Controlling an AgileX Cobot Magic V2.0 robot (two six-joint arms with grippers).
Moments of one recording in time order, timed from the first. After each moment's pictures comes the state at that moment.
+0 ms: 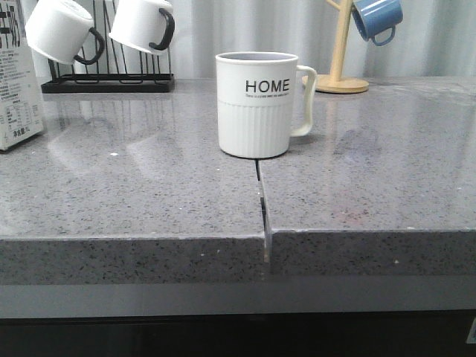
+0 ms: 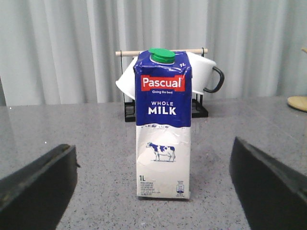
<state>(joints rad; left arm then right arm) -0.10 0.25 -0.29 0.04 0.10 -0.06 0.45 0.09 -0.28 0.11 0.33 -0.03</state>
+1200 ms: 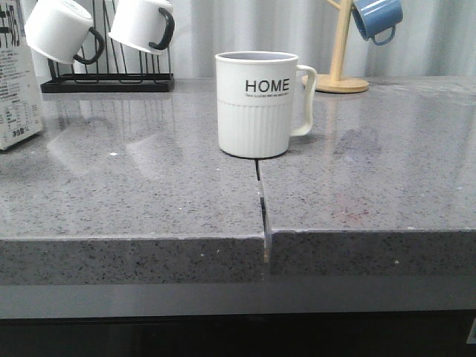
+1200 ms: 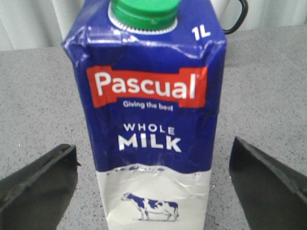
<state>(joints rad) -0.12 1.13 -0.63 0.07 -0.17 -0.06 0.45 0.09 -0.28 0.11 0.33 -0.03</state>
